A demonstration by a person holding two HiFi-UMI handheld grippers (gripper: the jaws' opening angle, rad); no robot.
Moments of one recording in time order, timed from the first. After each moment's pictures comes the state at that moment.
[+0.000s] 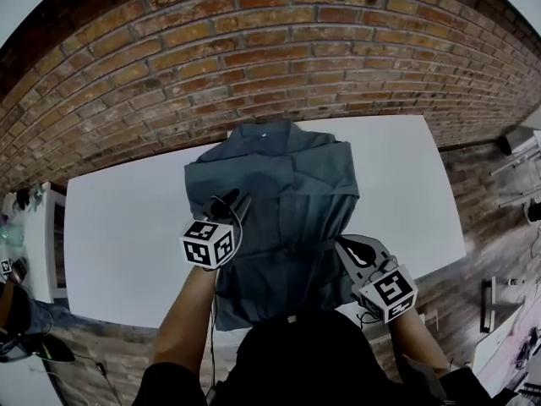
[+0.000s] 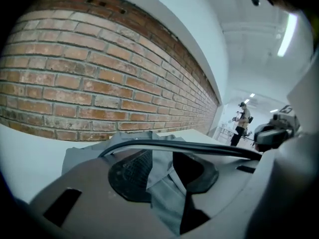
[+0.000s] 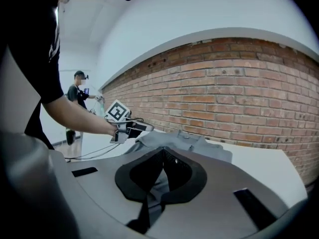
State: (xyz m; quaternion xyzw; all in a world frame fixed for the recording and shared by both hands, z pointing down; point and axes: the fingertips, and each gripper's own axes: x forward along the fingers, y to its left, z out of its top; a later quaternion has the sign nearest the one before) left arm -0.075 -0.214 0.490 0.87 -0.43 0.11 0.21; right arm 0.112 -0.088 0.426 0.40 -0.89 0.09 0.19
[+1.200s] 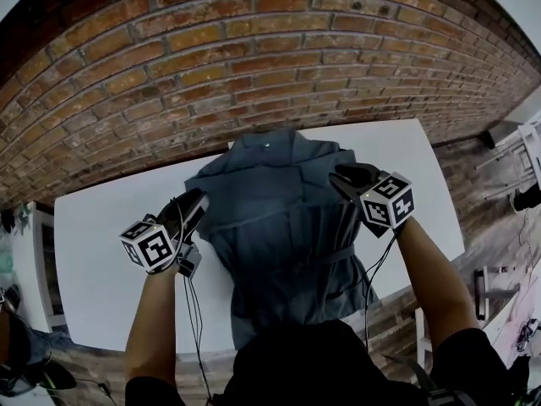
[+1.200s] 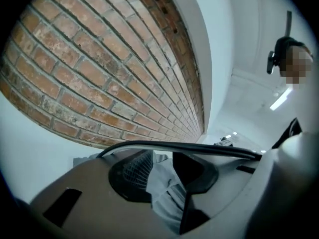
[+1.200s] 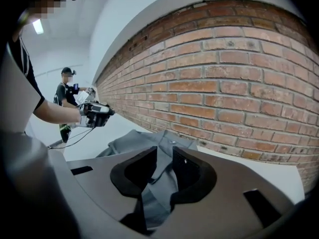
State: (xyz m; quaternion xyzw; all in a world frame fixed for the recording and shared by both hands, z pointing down) left arm -0.193 -0.255 0.441 0.88 -0.34 -0.05 0.33; right arm 0.097 -0.274 0.449 0.38 -0.88 0.13 0.25
